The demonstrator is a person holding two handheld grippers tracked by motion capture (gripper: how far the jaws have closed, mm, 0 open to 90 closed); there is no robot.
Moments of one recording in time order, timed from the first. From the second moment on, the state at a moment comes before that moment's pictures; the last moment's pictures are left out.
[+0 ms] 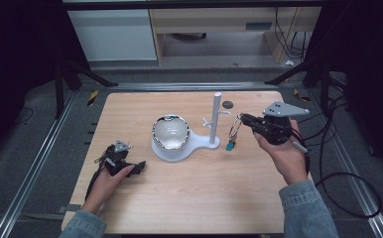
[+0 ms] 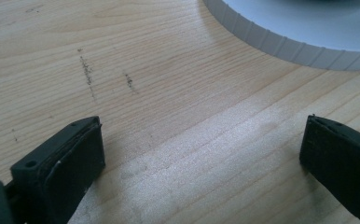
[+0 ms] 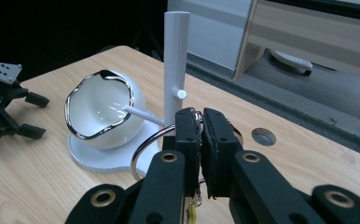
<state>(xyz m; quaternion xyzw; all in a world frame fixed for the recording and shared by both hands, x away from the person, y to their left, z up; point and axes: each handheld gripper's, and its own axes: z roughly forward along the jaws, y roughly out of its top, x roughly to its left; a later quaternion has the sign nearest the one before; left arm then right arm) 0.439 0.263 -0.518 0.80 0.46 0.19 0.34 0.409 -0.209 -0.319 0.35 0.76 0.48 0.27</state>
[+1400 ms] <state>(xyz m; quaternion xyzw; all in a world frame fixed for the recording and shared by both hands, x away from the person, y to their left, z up) 0.439 0.263 -0.518 0.80 0.46 0.19 0.34 0.436 -0.191 -0.313 0.35 0.76 0.49 0.27</state>
